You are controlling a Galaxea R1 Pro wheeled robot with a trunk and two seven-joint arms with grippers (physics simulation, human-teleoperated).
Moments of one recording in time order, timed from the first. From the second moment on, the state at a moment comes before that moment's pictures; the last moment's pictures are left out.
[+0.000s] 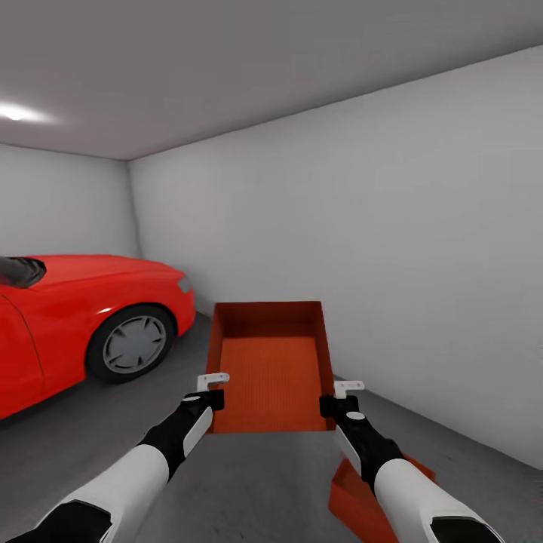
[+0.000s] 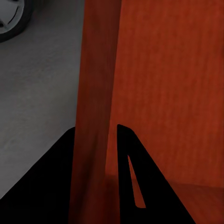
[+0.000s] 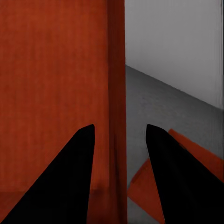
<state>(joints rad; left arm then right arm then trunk) -0.77 -0.09 -0.22 -0.42 0.31 0.23 0.28 -0.73 0.12 -0.04 -0.37 0.09 0.04 -0.12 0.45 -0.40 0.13</state>
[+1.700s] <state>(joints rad) -0.77 -0.09 -0.22 -0.42 0.31 0.23 0.28 -0.73 0.12 -0.03 -0.37 0.09 0.04 -0.12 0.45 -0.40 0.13</state>
